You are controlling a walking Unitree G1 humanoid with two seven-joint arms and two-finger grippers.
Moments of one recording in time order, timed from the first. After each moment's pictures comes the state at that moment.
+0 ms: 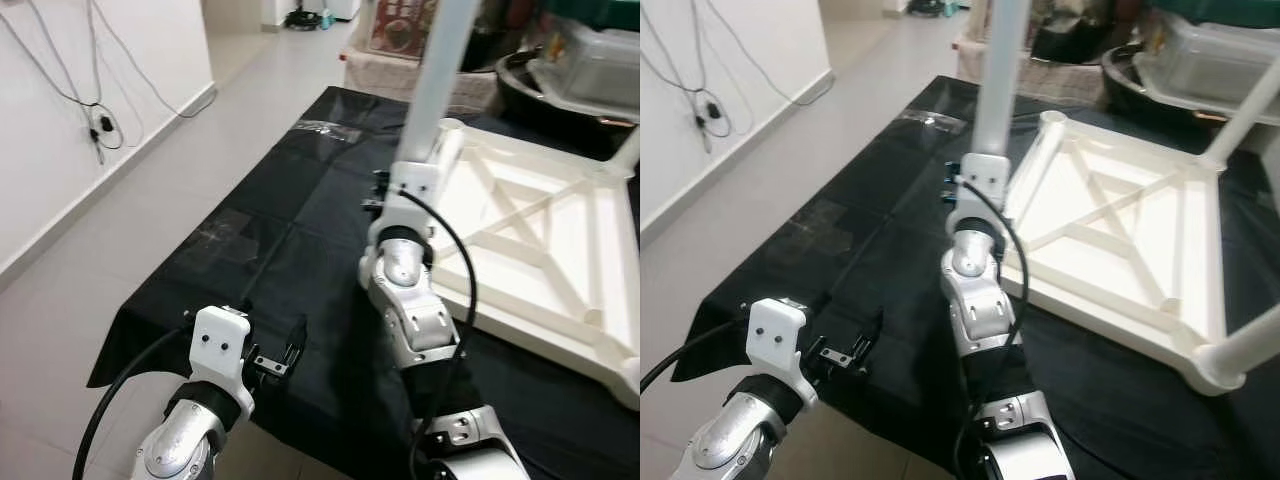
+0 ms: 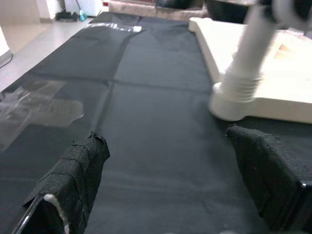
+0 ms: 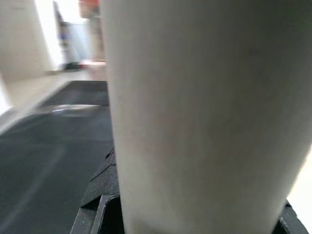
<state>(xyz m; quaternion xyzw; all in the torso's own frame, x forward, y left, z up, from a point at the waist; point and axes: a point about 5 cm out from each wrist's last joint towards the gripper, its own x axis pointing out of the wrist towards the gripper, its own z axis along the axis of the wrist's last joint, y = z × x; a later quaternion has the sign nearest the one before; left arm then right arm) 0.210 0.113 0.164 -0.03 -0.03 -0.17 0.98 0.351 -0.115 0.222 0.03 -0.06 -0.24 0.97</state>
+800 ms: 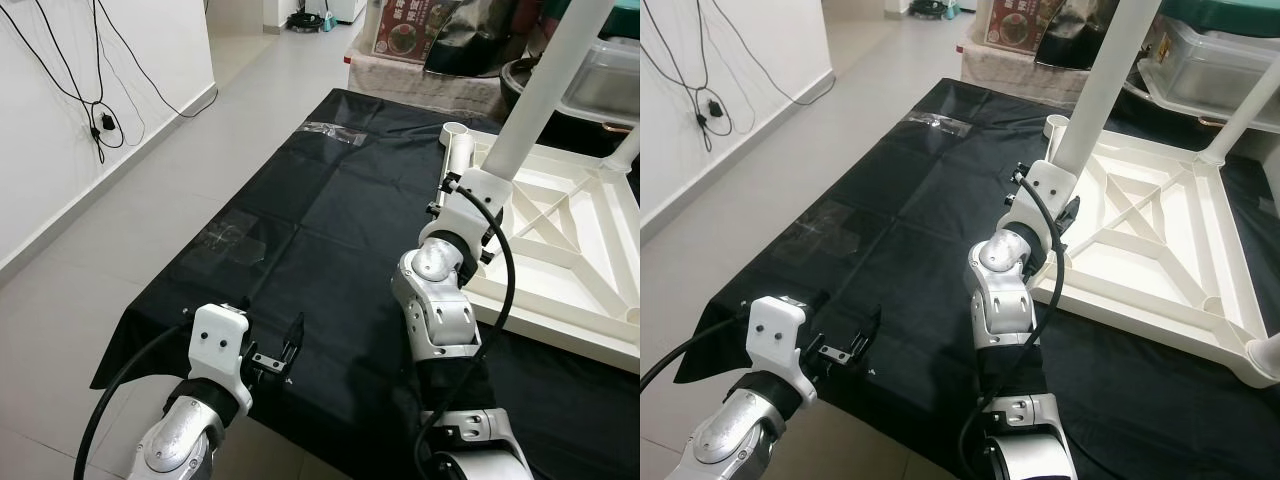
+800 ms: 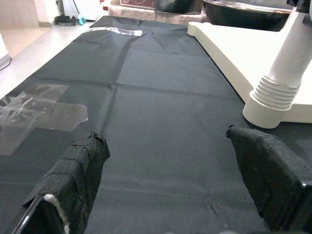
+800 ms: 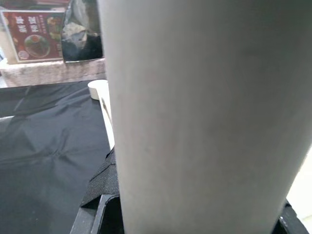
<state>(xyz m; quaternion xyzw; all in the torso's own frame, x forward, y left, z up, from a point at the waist) 0.212 0.113 0.164 -0.03 -0.03 -0.17 0.98 0.346 -0.139 0.215 0.05 -0.03 -0.36 0.93</state>
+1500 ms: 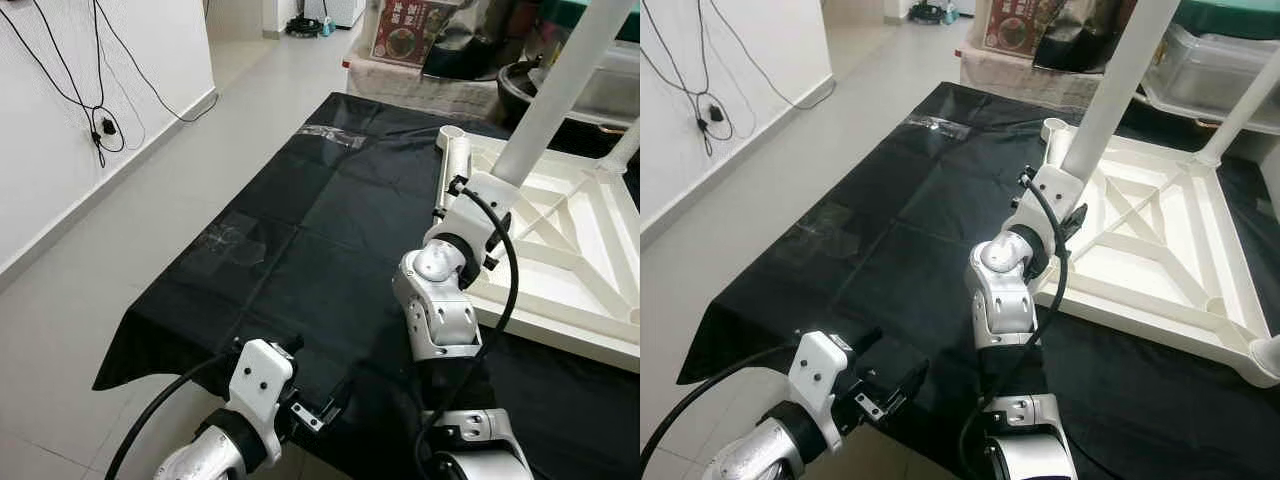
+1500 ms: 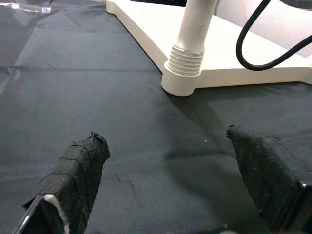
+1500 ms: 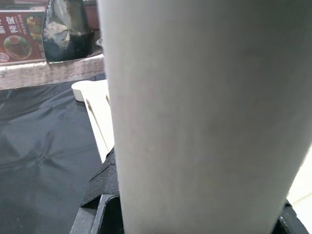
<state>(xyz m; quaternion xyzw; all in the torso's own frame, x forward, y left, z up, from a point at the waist) 0.188 0.082 0.148 -0.02 0.01 -0.32 0.95 0.344 -0.141 0.212 0.07 -0.02 -0.38 0.92</state>
